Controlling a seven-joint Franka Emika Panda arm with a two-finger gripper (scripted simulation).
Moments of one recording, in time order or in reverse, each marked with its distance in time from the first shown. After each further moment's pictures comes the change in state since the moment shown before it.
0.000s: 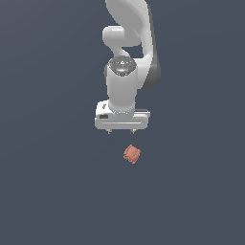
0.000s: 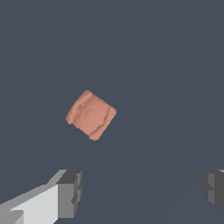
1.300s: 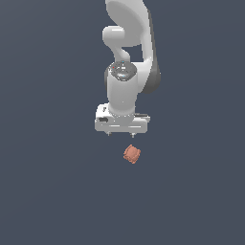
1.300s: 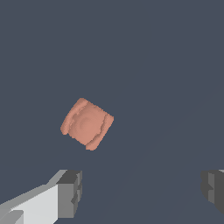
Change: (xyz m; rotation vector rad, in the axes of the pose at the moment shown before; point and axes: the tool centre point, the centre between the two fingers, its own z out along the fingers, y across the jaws) arm 0.009 0.002 0.009 -0.012 0.009 0.049
